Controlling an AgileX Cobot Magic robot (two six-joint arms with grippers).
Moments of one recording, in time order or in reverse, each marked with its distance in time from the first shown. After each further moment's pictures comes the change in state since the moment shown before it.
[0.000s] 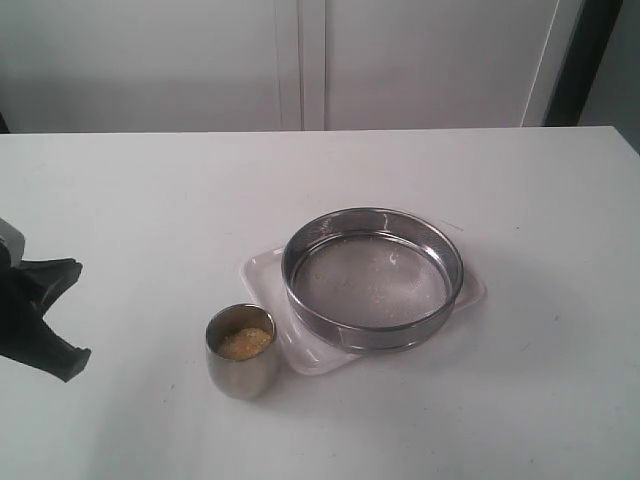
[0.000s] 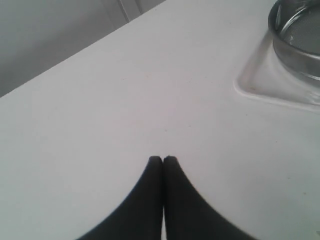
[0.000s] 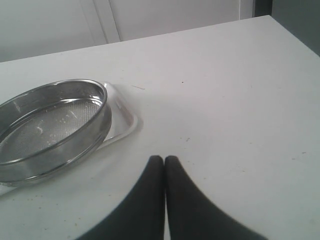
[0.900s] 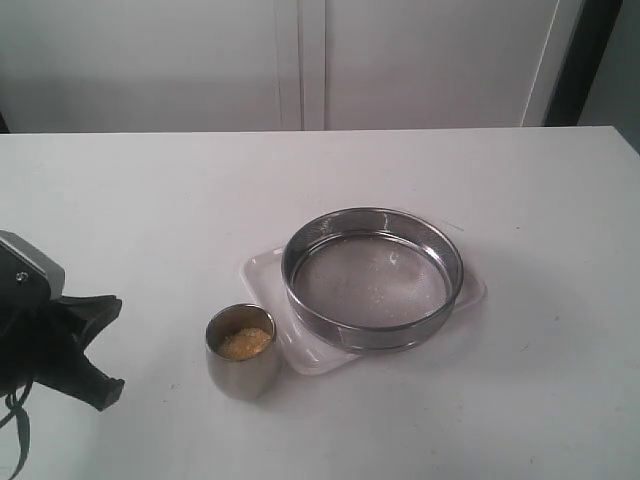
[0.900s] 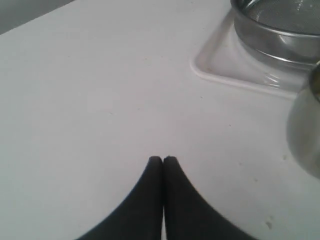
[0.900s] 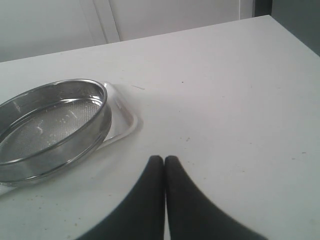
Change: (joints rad) left arm -0.002 0.278 0.031 0.120 -0.258 -0.147; right arm 0.000 0.000 0.000 0.000 0.000 0.000
